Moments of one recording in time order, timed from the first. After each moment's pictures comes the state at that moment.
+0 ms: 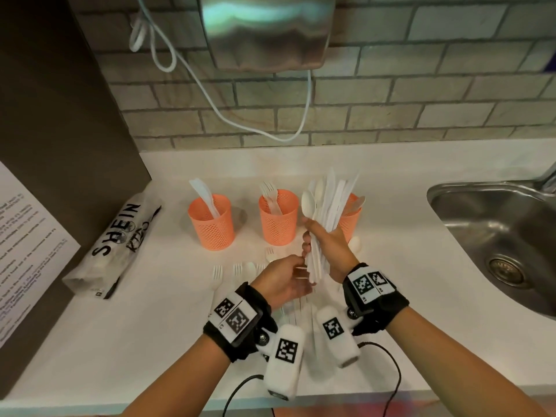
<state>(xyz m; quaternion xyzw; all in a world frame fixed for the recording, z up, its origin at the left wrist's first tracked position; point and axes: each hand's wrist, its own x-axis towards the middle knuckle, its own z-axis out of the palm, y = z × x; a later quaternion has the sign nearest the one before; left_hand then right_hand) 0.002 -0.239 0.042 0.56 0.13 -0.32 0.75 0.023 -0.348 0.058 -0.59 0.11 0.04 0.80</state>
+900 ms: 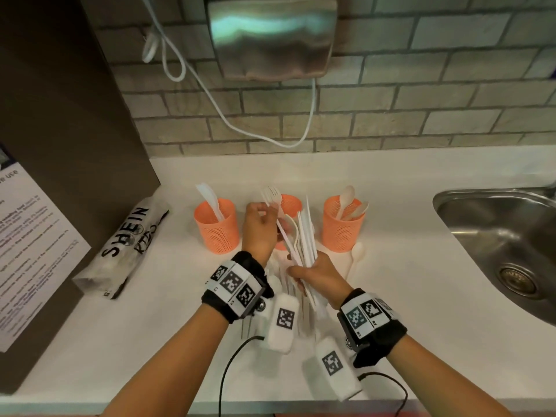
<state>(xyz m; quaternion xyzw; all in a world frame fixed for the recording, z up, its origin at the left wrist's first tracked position) 0.046 -0.223 0.077 0.70 0.06 0.07 0.71 0.002 -0.339 0.031 -0.74 0.03 0.10 0.67</state>
